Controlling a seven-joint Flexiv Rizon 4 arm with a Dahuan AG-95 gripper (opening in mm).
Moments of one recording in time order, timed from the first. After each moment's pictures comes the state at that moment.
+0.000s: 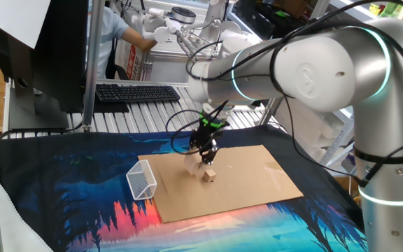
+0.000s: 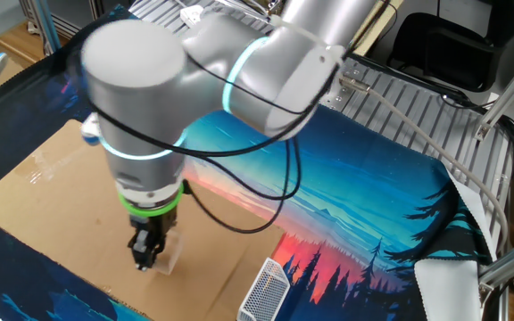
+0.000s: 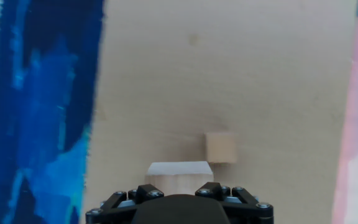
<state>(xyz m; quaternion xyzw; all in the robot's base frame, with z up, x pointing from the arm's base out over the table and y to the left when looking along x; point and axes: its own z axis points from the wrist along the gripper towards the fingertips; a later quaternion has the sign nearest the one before) 0.695 -0.025 0.065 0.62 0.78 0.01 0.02</state>
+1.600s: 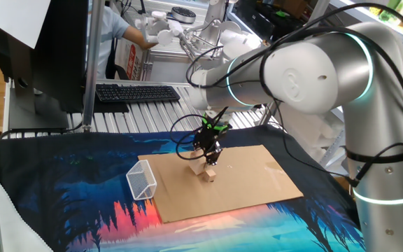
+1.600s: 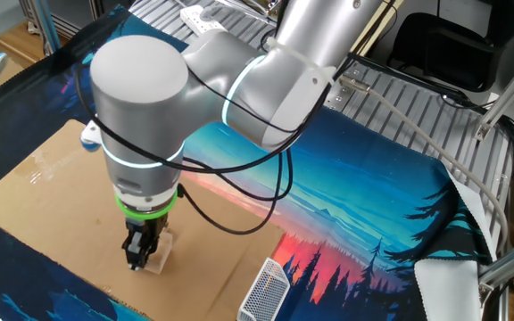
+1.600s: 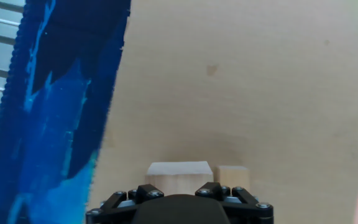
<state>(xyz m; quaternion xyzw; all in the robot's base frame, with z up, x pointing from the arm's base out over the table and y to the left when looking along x) 0.685 -0.049 0.042 0.60 0.80 -0.01 0.04</state>
